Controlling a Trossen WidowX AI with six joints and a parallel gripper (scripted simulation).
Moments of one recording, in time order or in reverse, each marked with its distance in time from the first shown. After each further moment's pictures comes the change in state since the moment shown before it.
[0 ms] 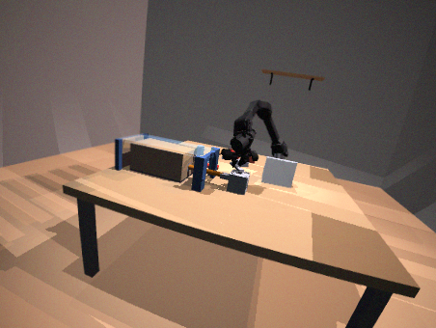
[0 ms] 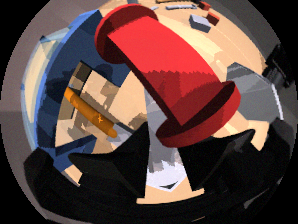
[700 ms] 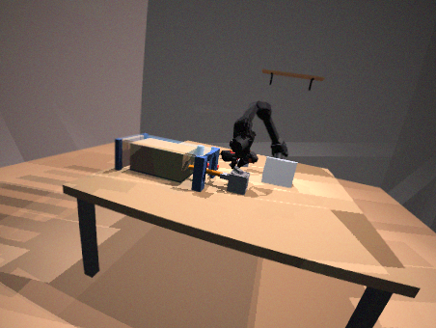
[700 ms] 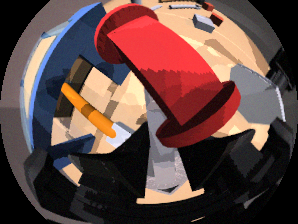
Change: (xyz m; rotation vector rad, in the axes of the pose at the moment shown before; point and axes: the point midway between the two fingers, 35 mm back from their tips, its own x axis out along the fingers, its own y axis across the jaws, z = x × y) arm 0.008 0.001 -0.004 -0.025 -0.003 0.011
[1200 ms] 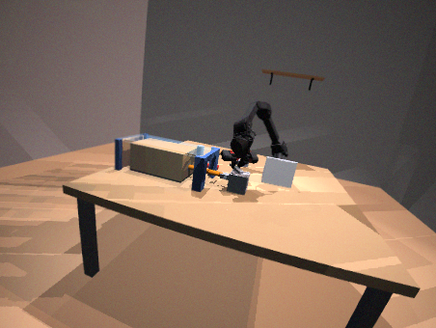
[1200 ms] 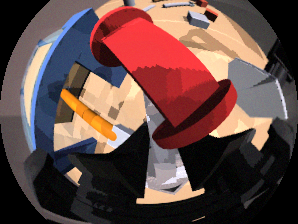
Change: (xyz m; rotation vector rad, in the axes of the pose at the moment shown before) arm 0.001 -0.002 -0.001 0.058 -0.003 -0.012
